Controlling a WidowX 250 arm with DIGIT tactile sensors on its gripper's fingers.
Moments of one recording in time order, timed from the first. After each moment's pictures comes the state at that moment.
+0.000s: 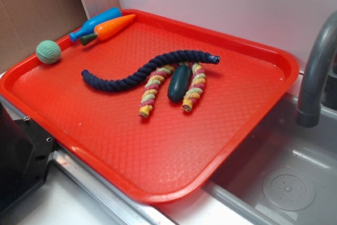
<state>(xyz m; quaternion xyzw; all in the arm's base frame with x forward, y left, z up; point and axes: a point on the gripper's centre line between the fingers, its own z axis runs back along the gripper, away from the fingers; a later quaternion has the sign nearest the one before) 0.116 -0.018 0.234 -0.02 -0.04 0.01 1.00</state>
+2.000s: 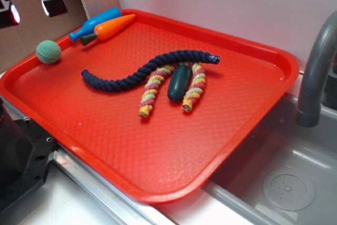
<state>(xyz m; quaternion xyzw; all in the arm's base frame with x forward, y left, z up) 0.175 0.140 0.109 0.05 -0.06 0.52 0.85</state>
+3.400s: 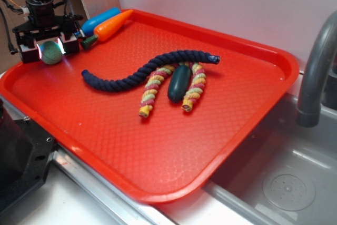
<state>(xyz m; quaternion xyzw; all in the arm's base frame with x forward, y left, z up) 0.184 0.166 0.021 0.13 -0.02 0.61 0.78</state>
